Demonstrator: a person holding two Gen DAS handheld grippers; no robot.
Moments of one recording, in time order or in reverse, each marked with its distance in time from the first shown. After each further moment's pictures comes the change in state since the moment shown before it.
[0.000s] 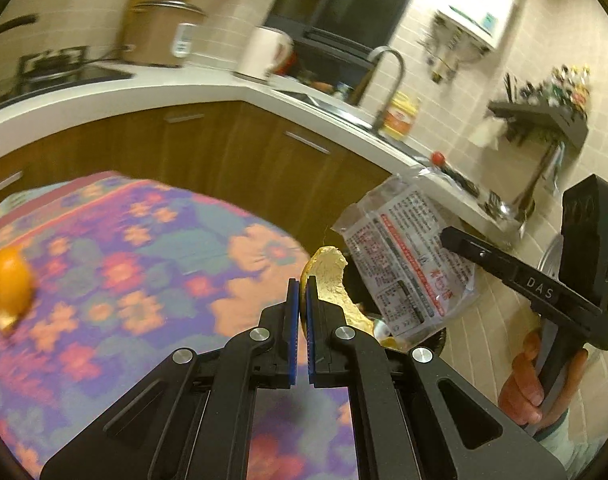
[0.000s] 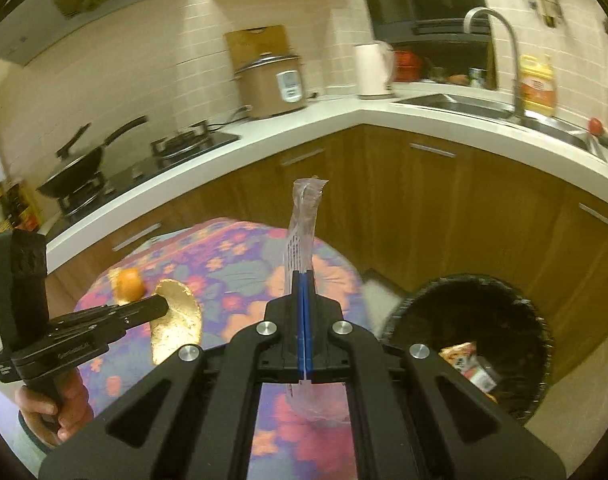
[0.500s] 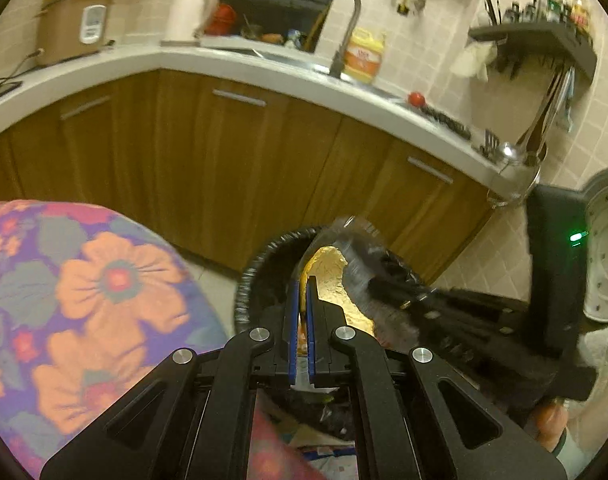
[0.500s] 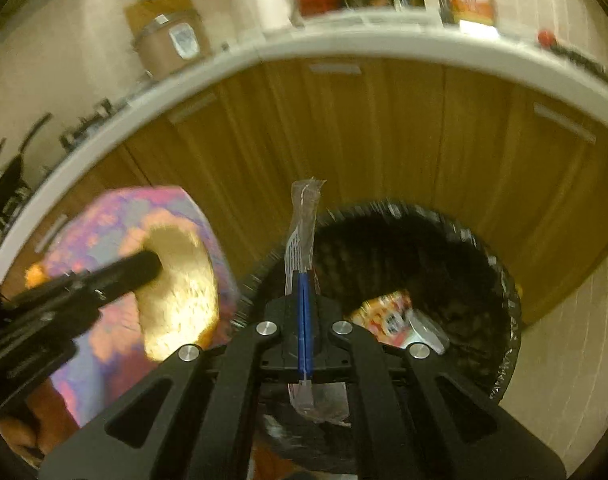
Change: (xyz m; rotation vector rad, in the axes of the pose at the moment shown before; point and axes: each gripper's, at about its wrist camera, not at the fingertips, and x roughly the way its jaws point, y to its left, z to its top) left arm 0.163 -0.102 0.004 0.135 0.148 -0.017; right arm 0.086 -0.144 -0.046 0.170 0.254 -0.153
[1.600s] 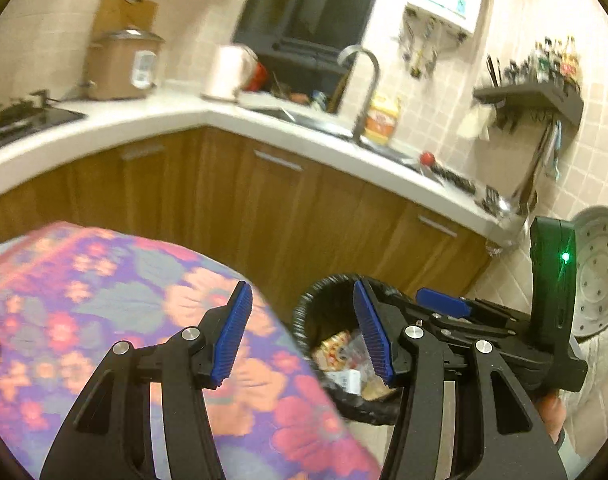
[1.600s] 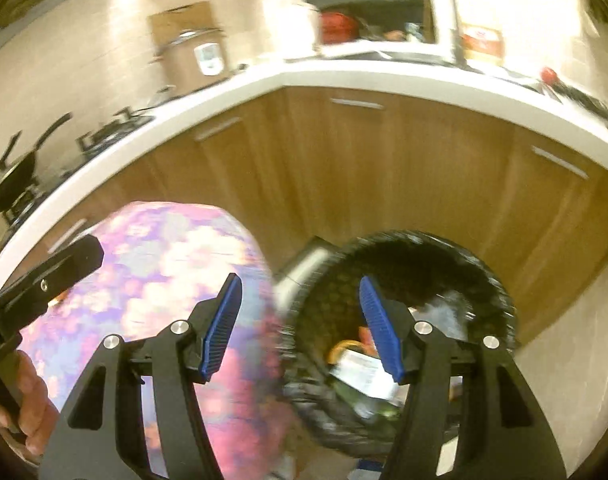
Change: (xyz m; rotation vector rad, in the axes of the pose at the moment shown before) left arm -0.134 0.048 -0.007 -0.054 -0.232 0.065; right arm -0.073 0.095 0.002 -0.115 -0.167 0.042
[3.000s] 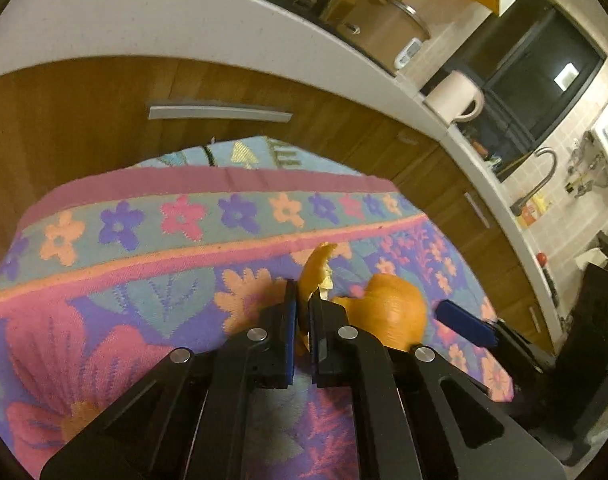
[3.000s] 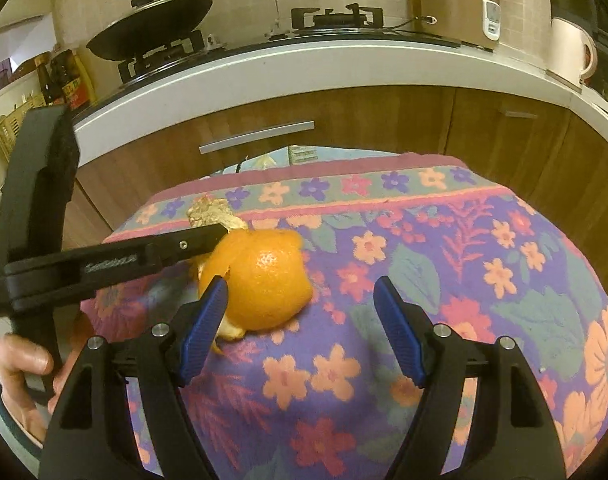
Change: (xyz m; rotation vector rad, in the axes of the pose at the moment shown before) left arm -0.098 0.355 -0.057 -0.530 0.067 0.246; right arm 0.161 0.364 -0.030 -0.429 0.183 0.375
